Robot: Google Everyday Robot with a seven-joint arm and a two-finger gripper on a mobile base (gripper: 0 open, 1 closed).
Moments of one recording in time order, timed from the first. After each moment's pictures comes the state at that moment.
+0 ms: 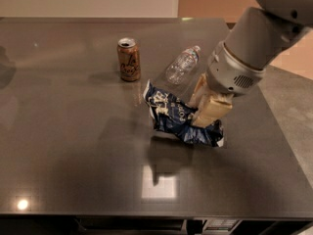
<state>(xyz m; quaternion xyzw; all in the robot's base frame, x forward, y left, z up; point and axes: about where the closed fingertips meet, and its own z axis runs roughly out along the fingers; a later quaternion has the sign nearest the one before) 0.443 -0.093 0.901 -0.70 0.68 0.13 0.14</state>
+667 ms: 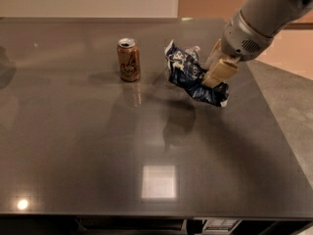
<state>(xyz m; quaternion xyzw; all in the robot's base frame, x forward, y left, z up) 0.547 -0.131 0.926 -0.64 0.74 0.09 0.21</state>
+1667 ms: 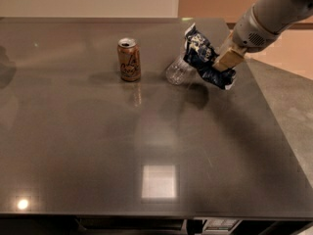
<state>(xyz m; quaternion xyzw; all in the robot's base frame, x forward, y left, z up) 0.615 -0.175 0.921 -0.56 0.78 0.06 0.26</state>
